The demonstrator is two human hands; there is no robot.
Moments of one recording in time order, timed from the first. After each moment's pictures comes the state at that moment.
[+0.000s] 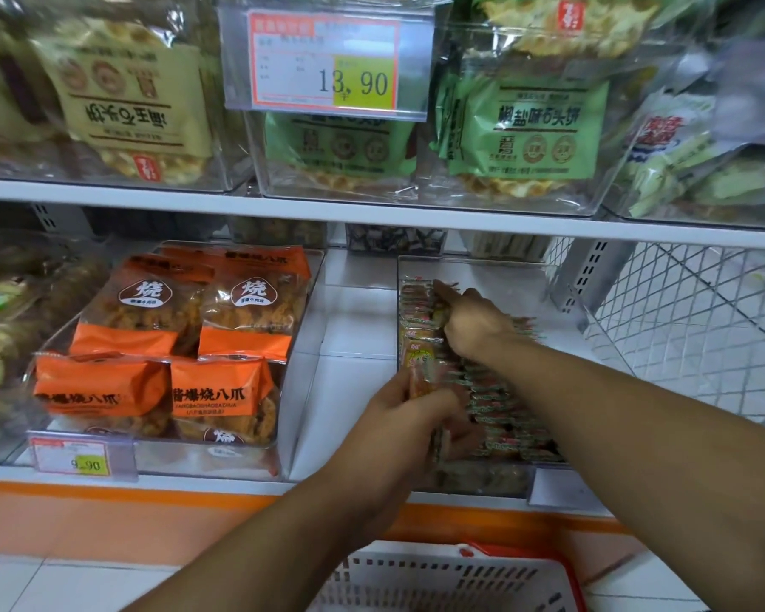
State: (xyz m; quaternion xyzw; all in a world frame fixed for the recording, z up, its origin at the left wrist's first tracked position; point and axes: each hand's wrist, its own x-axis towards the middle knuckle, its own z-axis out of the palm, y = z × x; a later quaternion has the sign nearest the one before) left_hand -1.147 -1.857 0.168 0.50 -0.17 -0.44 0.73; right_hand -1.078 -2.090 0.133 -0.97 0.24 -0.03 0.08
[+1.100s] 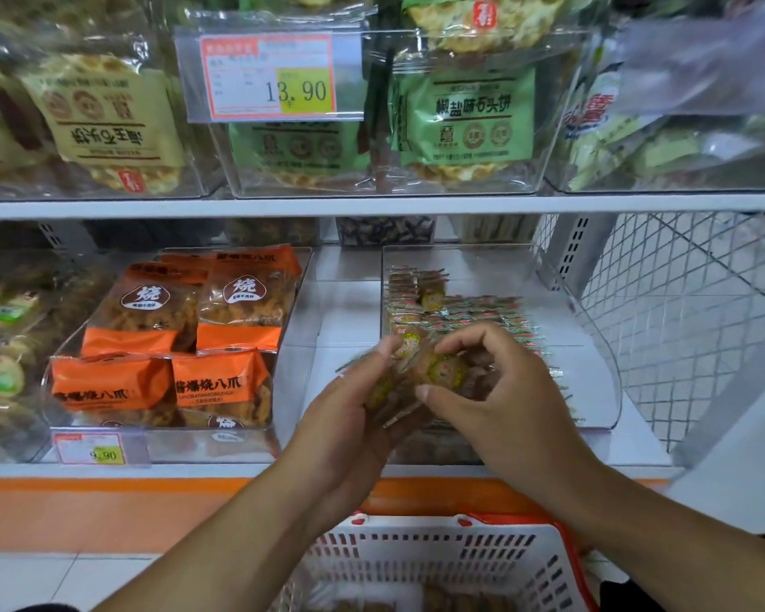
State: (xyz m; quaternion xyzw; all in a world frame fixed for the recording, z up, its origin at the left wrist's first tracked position) left_hand -1.152 -1.836 0.166 0.46 -0.11 -0.41 0.78; right_hand -1.255 -1.967 0.187 -0.83 0.14 -0.29 0.46
